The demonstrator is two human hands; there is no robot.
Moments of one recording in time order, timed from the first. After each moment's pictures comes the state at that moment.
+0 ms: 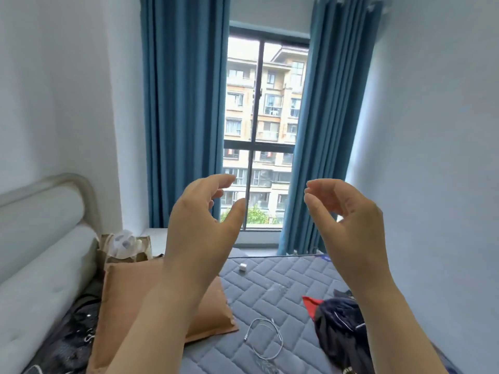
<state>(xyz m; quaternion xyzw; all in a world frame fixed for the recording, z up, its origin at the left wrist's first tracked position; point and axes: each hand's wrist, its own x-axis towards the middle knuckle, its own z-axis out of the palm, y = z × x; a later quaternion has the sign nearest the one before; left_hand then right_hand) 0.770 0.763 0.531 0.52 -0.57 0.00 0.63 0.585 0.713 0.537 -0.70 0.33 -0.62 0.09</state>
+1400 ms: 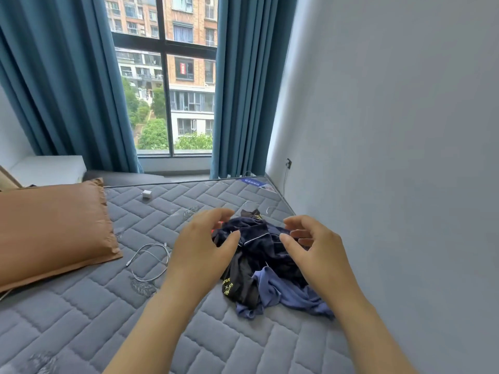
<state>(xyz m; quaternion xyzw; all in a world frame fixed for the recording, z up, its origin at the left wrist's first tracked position) 0.333 0.582 0.334 0.60 -0.62 -0.21 0.47 0.136 0.570 0.335 -0.67 0.57 -0.41 0.21</state>
